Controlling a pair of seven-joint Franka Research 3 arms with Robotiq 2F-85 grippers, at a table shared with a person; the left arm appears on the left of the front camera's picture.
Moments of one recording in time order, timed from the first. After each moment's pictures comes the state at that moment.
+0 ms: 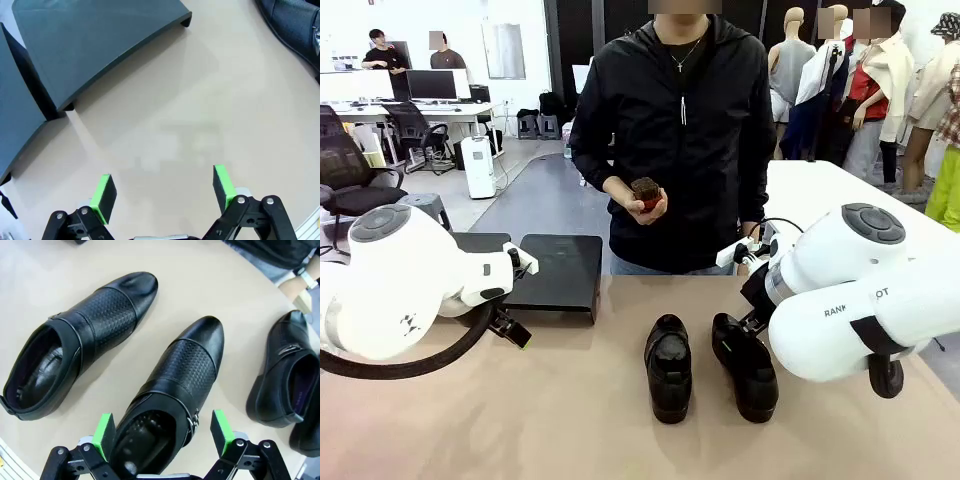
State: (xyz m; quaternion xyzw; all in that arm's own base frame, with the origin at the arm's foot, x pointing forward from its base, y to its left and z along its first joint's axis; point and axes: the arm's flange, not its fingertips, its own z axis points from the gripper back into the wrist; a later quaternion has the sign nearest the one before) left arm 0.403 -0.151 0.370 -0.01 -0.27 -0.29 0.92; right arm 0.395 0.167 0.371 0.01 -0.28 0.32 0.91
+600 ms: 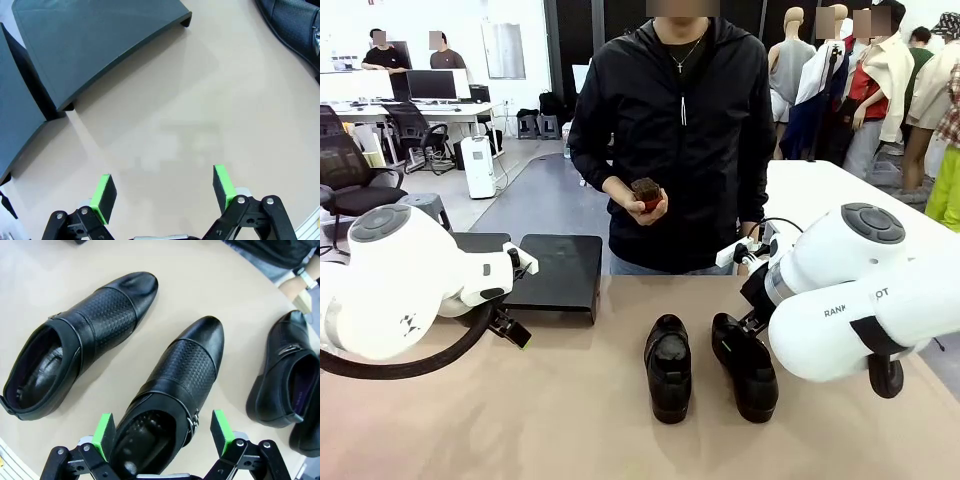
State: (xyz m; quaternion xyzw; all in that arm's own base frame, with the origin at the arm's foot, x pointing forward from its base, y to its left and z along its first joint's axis) left arm 0.403 -0.152 0.370 -0.01 -0.27 -0.29 0.92; right arm 0.395 0.167 0.371 0.01 -0.28 0.32 0.91
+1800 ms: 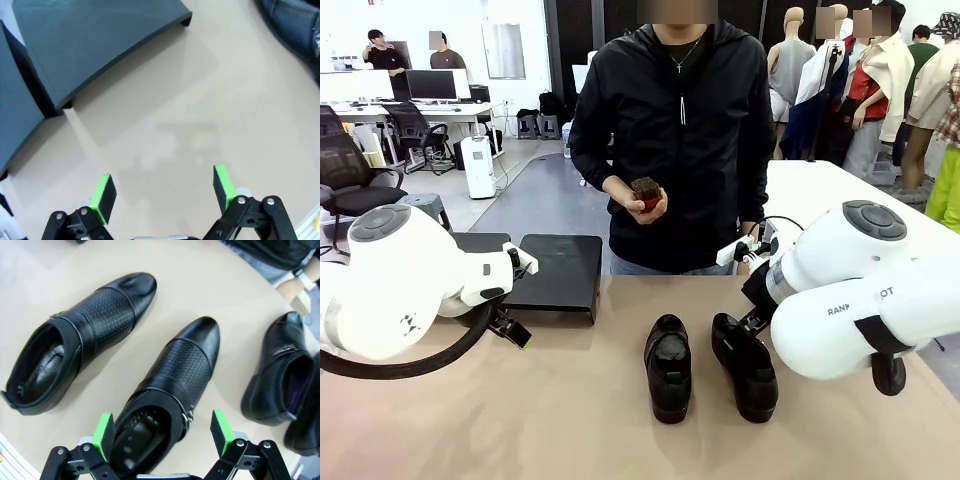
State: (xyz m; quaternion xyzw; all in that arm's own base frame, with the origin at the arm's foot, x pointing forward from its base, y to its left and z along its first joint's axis) left arm 0.400 -0.154 0.375 -0.02 -0.26 -0.28 0.92; right arm 0.392 0.163 0.386 0.01 -0.28 0.32 0.90
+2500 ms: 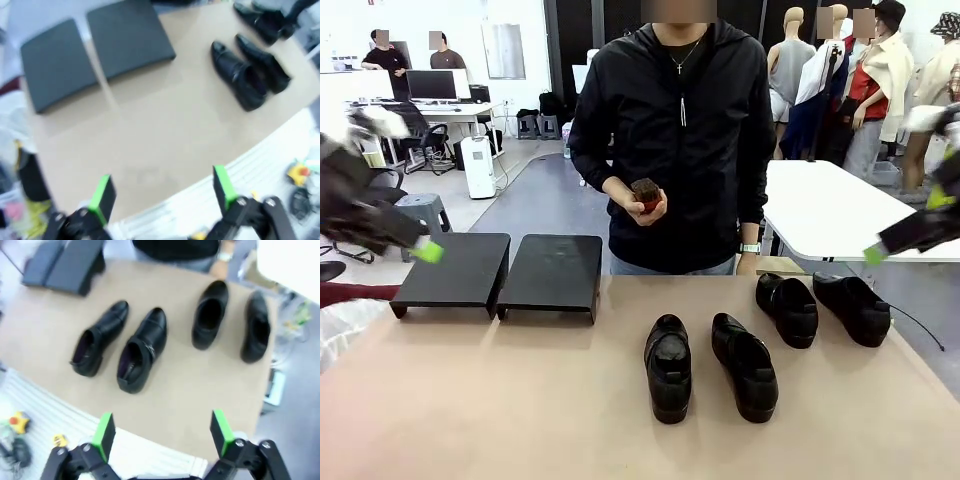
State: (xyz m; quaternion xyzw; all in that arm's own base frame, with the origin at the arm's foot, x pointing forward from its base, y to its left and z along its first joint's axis) left arm 0.235 -0.043 0.610 -0.12 -0.32 -0.16 0.93; right arm 0.247 -0.009 0.597 0.11 -0.32 0.14 0.93
